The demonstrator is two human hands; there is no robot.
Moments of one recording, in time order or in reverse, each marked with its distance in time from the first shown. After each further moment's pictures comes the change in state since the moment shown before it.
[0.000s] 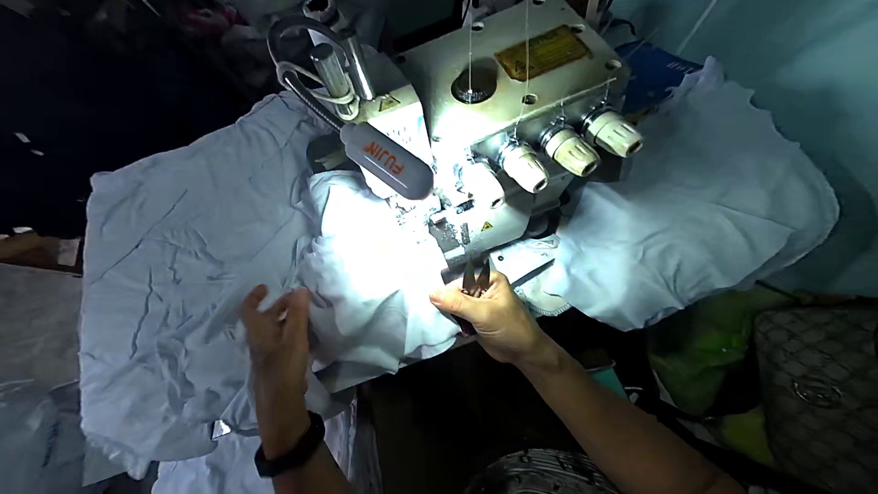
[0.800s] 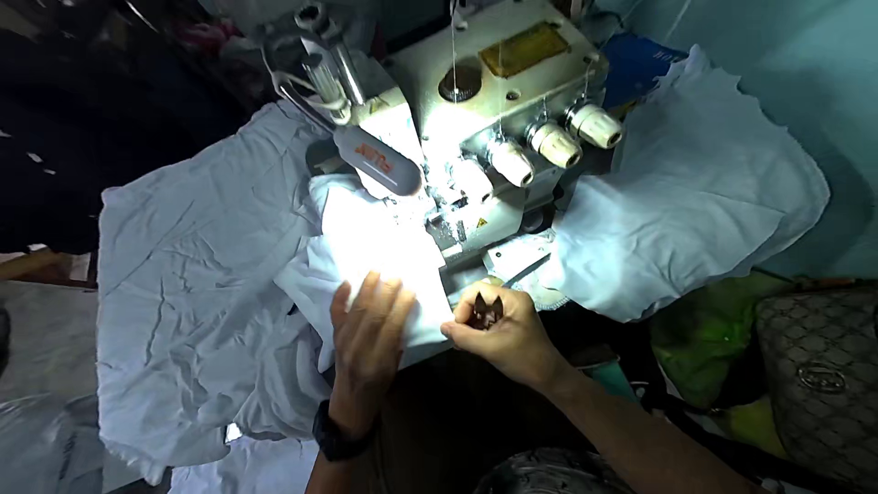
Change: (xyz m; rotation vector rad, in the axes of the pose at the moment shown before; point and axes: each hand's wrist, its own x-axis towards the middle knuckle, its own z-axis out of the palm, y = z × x) left_hand -0.016 0.001 0.055 0.283 0.044 1.215; right_hand -0.023 0.005 -0.011 -0.392 0.004 -0.351
